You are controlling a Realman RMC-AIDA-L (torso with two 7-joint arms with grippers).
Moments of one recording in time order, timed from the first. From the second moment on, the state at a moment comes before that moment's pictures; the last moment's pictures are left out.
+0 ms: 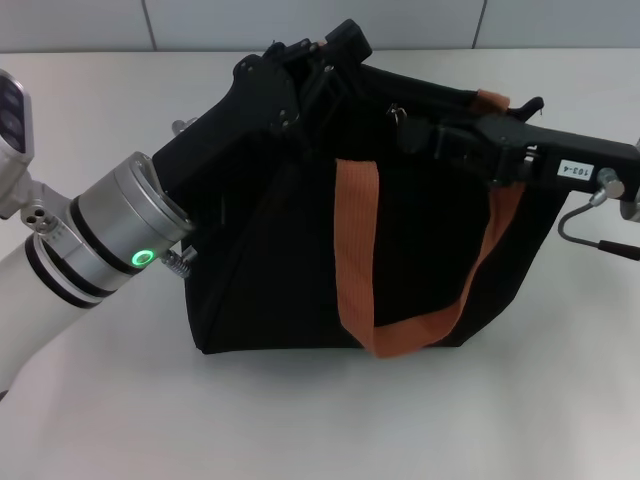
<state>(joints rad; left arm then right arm) -0.72 -2.08 0.26 -0.12 1.78 1.74 -0.79 0.39 2.09 -1.12 -0.86 -1.42 -1.53 1.83</state>
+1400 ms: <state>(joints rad) -0.71 -2.08 0.21 -0.10 1.77 1.73 -0.79 0.35 2.08 -1.03 -0.85 -1.44 -1.56 1.83</state>
